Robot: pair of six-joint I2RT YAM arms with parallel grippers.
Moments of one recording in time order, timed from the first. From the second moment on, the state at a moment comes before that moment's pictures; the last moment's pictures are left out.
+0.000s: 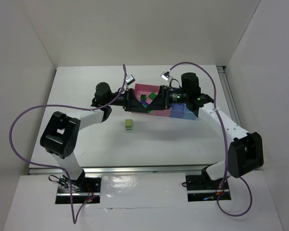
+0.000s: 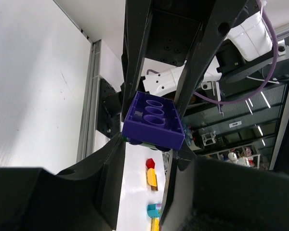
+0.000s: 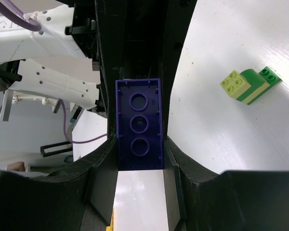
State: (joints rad) left arm -0.37 1.74 0.98 0.94 1.29 -1.23; right arm 0.37 1.42 1.13 -0.16 -0.99 0.52
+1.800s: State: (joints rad) left arm -0.25 1.72 1.41 -0.62 0.50 -0.32; right arm 0.66 1.71 1.06 -0.37 -0.10 0.42
